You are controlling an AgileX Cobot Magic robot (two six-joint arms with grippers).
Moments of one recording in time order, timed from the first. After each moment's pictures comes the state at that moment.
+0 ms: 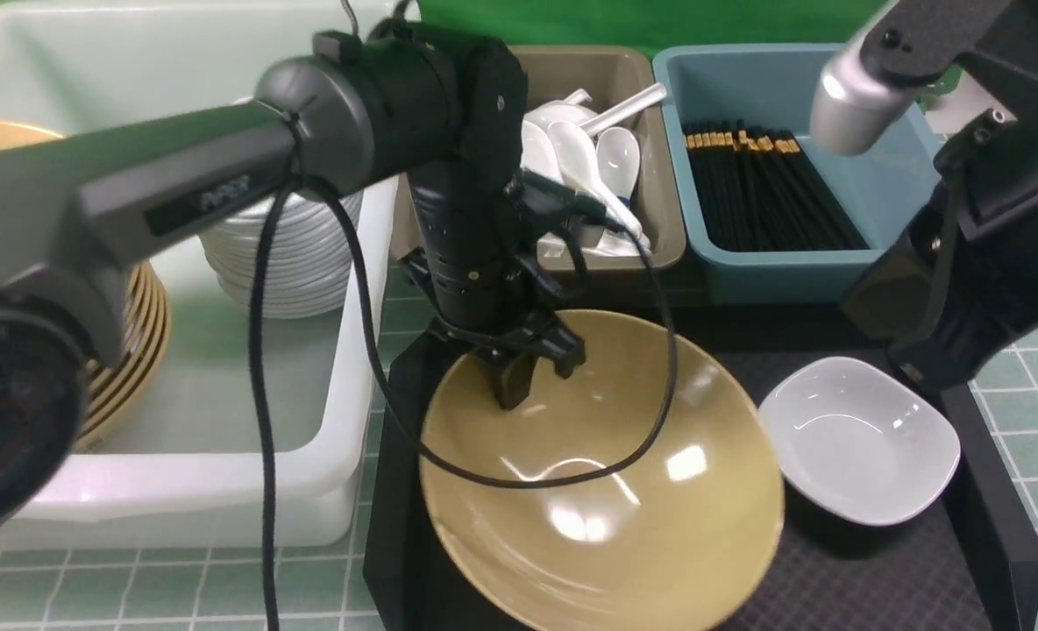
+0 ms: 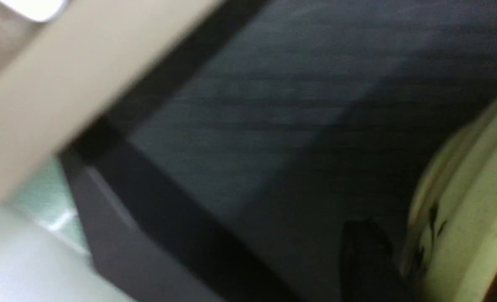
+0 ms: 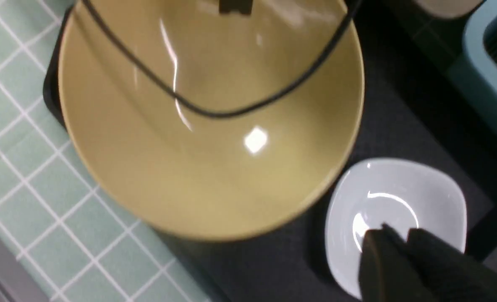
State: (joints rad) right arm 0.57 1.26 -1.34 0.03 1.19 -0.25; left arm -0.55 2.03 -1.70 -0.12 1.25 0.21
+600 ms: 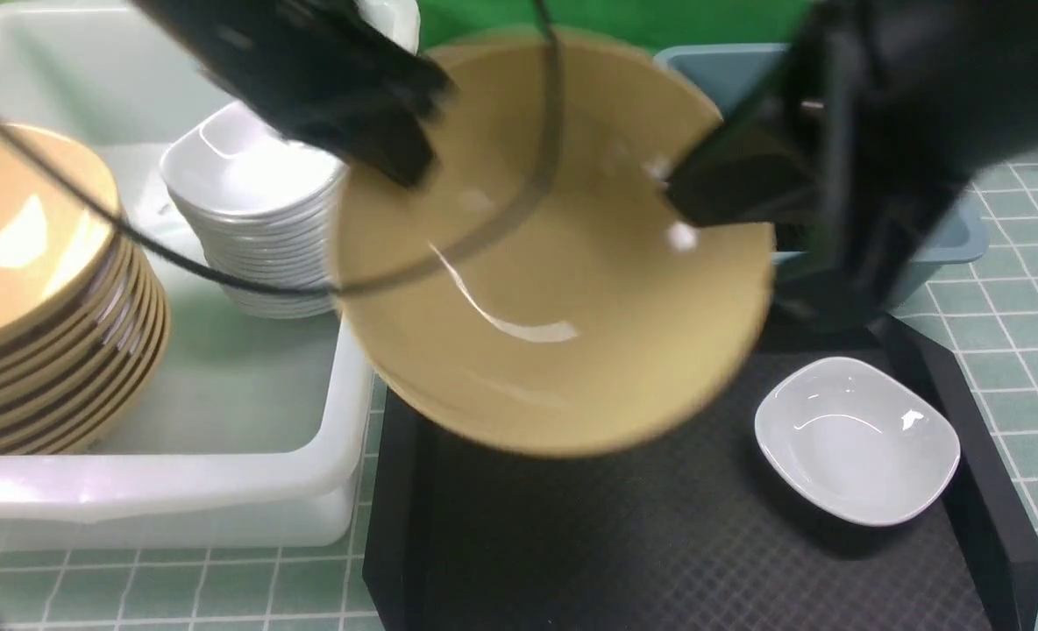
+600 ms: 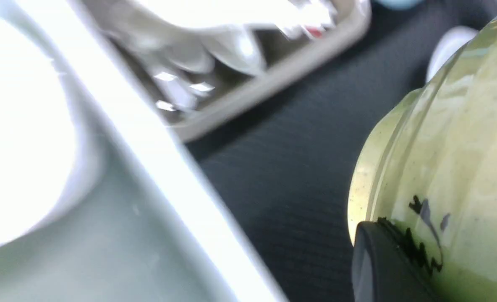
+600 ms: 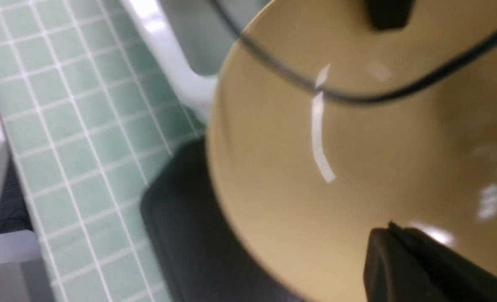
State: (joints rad) right arm 0.85 1.37 -1.68 0.03 1.18 -0.32; left arm -0.23 1.54 -1.68 -0.37 1.26 0.25
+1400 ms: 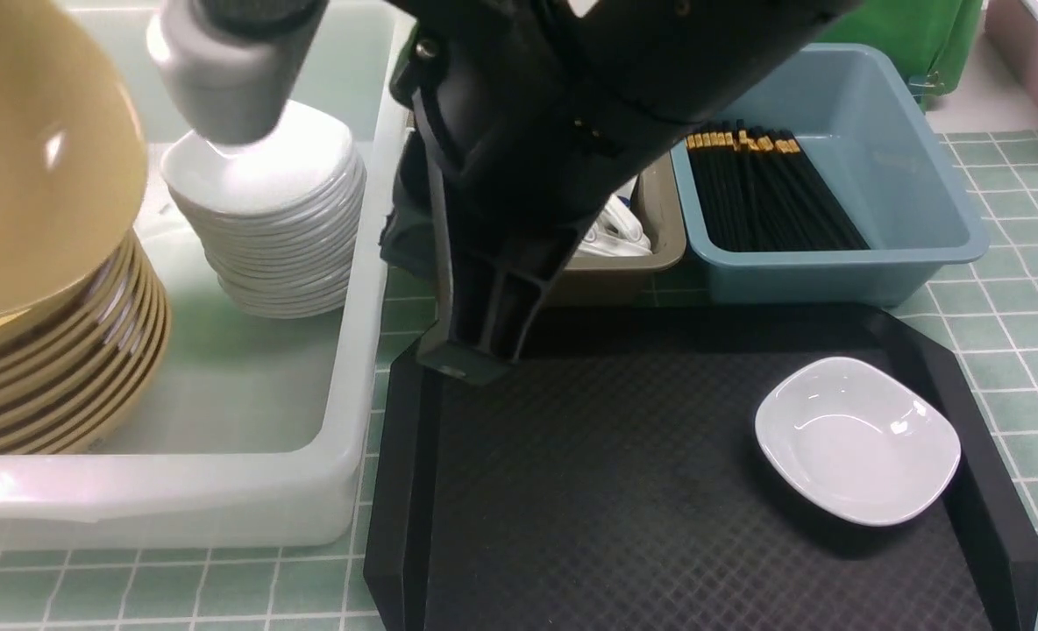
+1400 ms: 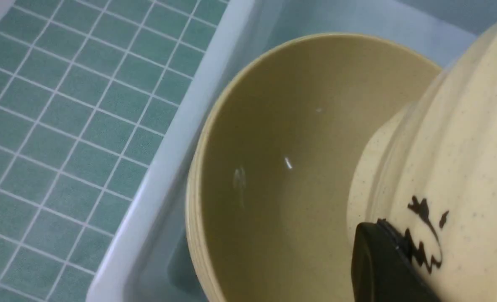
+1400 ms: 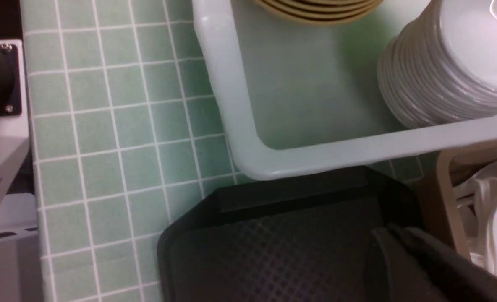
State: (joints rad) right arm 0.97 1.66 -1.93 0.01 1.24 -0.41; left arm 0.55 1.29 -1.45 -0.21 1.14 0.11
